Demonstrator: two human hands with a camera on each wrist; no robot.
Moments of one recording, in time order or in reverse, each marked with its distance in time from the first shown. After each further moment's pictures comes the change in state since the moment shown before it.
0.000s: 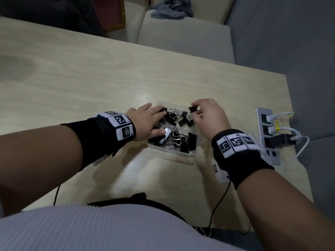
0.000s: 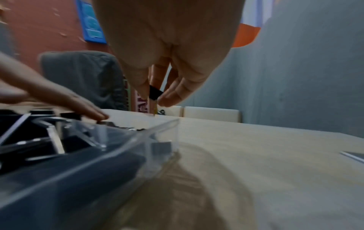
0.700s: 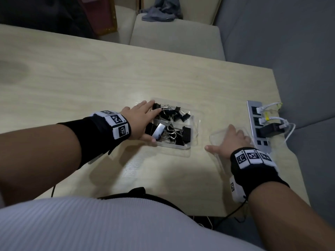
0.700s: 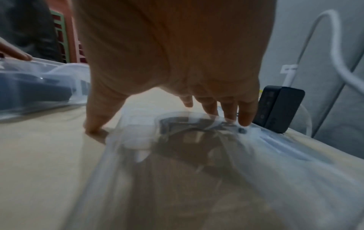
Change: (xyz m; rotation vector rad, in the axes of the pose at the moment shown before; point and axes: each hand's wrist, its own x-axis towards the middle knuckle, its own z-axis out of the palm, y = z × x) left_hand -0.010 0.003 0.004 0.087 0.022 0.037; right_hand -0.077 0.086 -0.005 -0.361 -0.281 0.707
